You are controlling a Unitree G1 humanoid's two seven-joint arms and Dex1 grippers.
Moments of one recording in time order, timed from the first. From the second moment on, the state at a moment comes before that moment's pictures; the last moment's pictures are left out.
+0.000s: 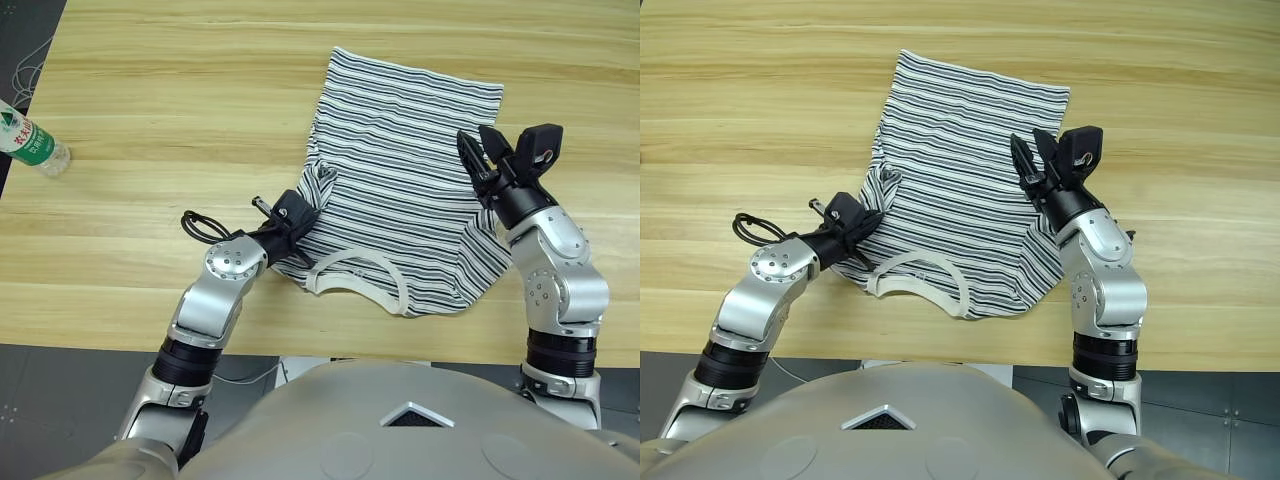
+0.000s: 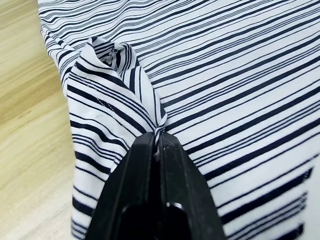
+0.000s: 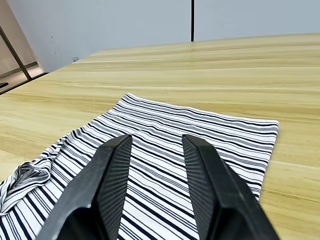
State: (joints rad) left arm 0.11 0.43 -0.29 -0.29 -0.07 0.56 -0.42; right arm 0.05 -0.22 -0.05 -0.32 0.34 0.45 0.31
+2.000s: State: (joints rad) left arm 0.32 0.15 -0.13 -0.48 -0.21 0.61 -0.21; right arm 0.42 -0.50 -0.60 -0.34 1.02 1.22 0.24
